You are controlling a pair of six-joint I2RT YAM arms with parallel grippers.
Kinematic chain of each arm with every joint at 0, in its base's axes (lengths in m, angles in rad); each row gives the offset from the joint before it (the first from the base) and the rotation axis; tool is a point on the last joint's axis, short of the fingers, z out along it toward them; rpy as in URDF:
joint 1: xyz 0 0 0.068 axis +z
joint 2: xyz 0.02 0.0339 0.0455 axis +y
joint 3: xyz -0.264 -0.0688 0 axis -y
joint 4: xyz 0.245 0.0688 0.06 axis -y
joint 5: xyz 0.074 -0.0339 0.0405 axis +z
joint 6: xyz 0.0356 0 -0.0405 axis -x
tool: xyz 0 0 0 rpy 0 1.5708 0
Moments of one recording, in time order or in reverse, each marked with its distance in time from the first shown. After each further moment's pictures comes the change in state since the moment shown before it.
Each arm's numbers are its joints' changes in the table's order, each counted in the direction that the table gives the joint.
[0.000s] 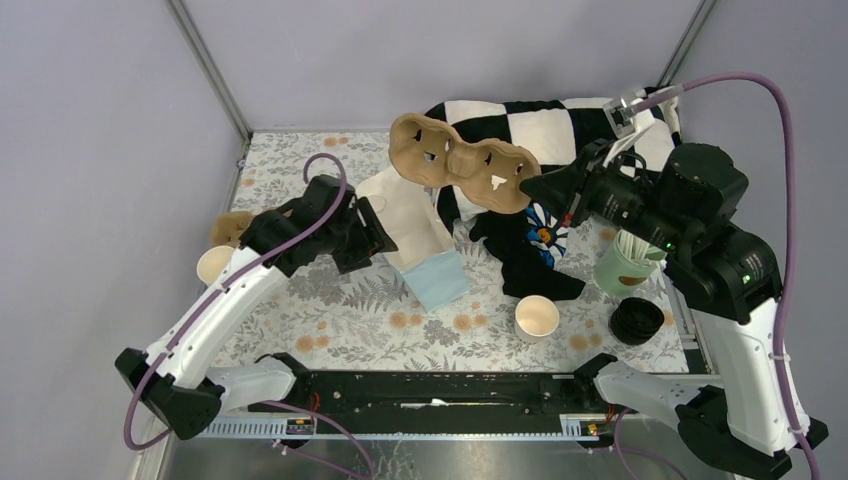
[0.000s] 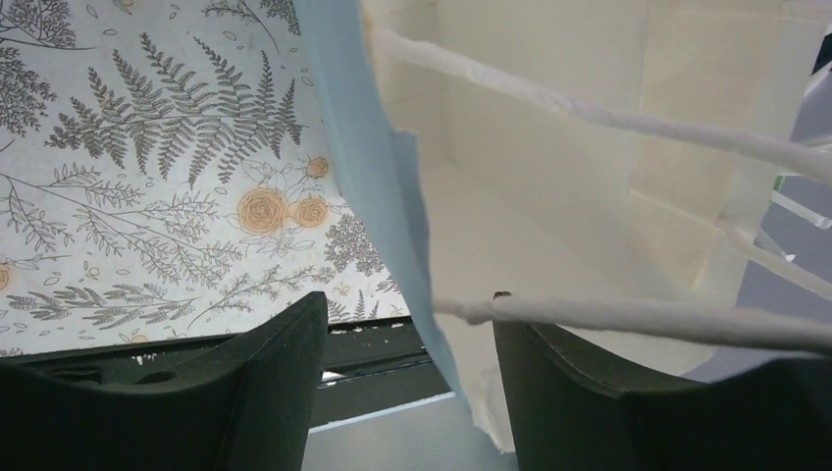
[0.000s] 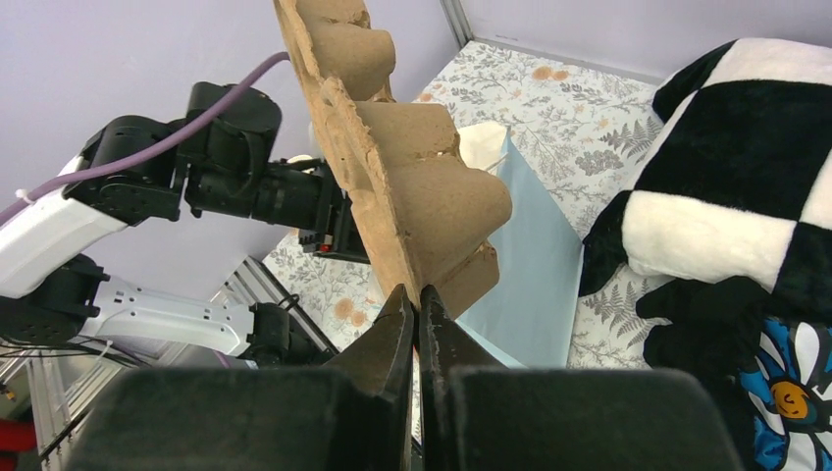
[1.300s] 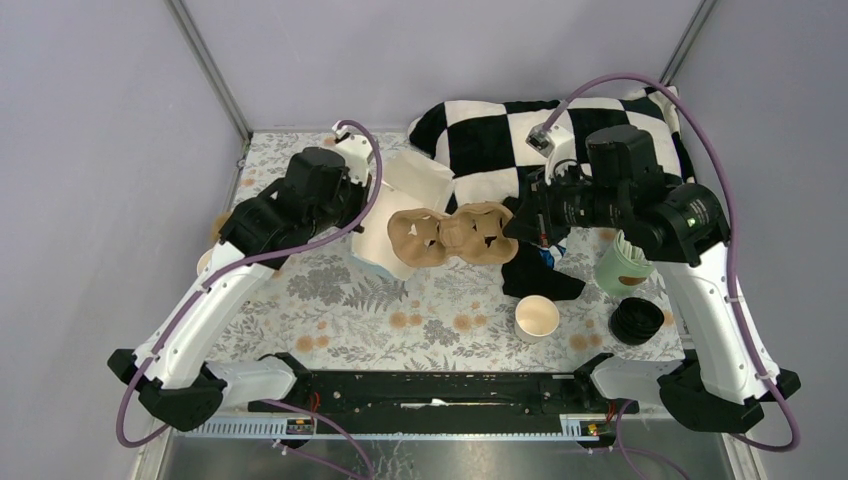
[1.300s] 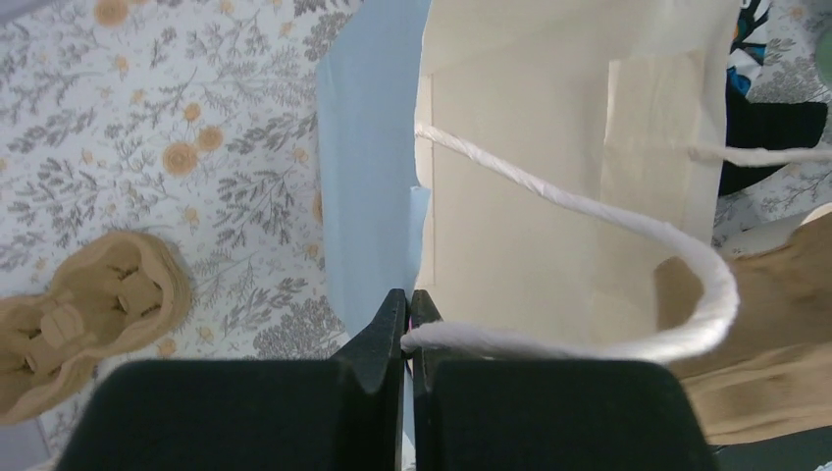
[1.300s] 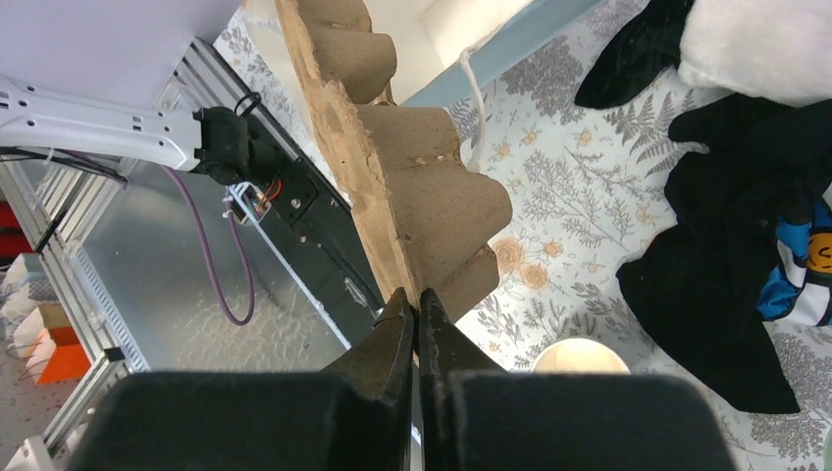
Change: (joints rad) left arm -0.072 0.051 0.232 0.078 0.219 -0.878; right arm 0.002 0.175 0.080 -0.401 0.150 0.203
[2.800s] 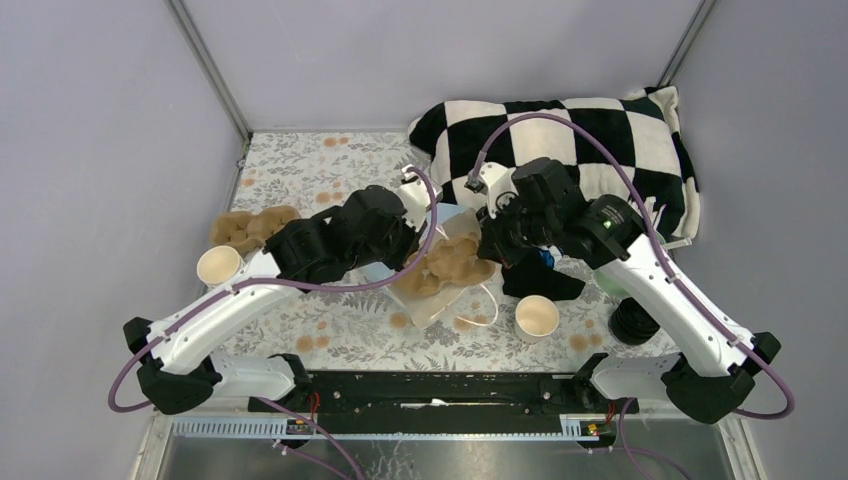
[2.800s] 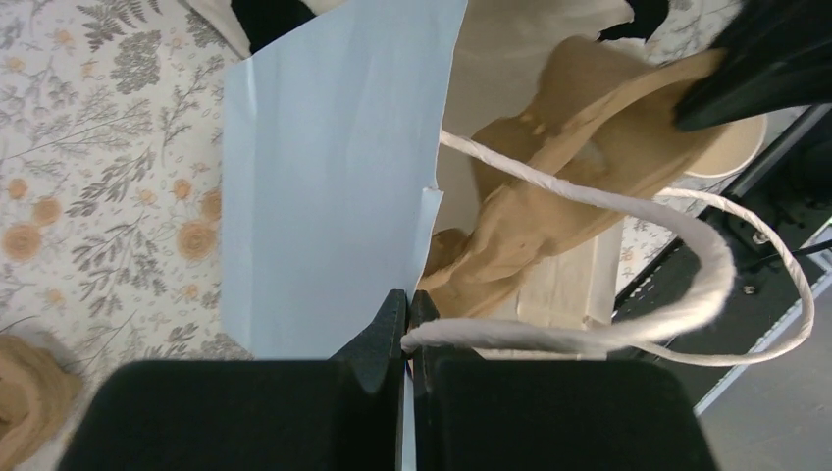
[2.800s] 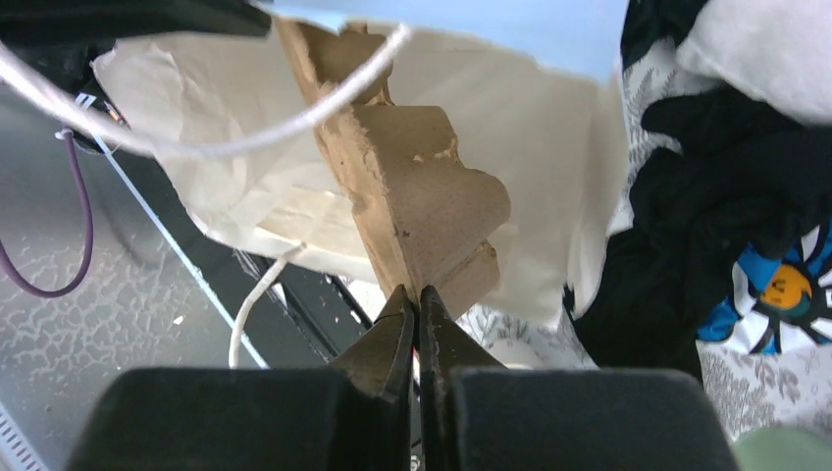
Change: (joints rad) left arm -0.331 0.055 -0.054 0.052 0.010 -0.008; right arm 0.205 0.022 -0.304 0.155 -0.226 0.140
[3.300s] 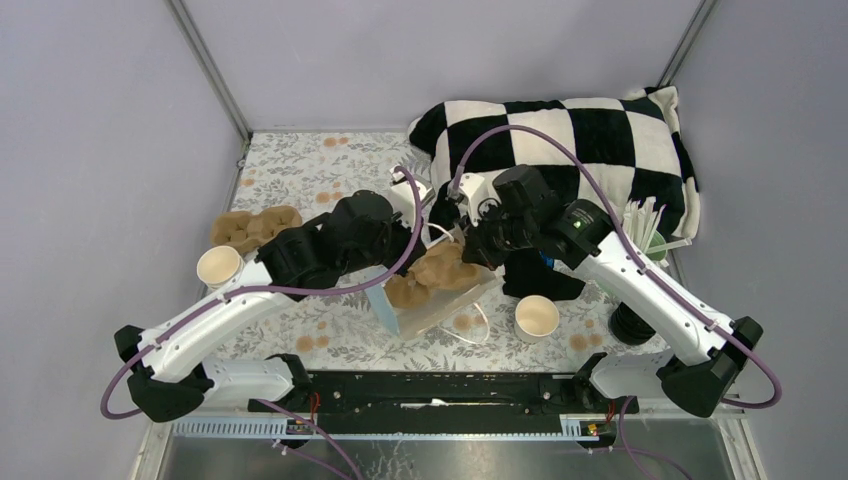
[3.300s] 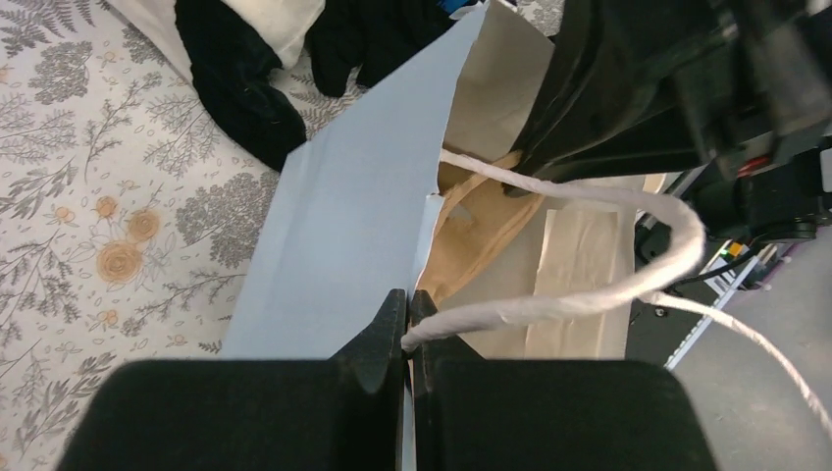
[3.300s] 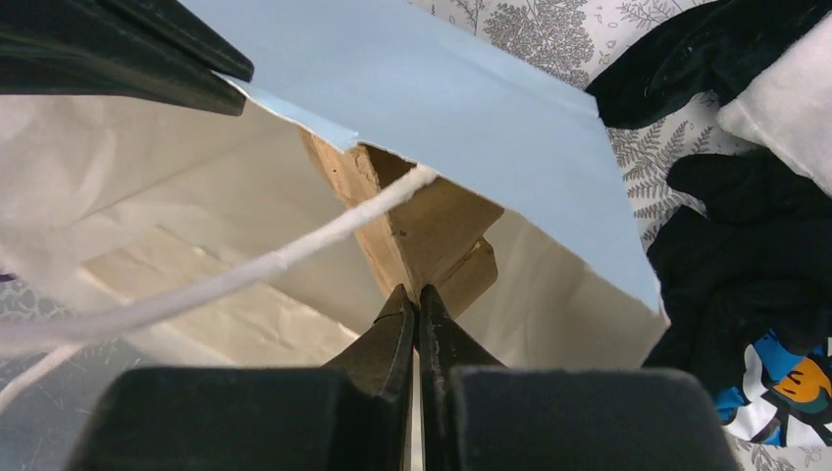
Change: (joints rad) left arm 0.000 -0.070 -0.093 0.127 -0.081 0.117; right arm 0.004 0.042 -0.130 0.188 0.096 0.103
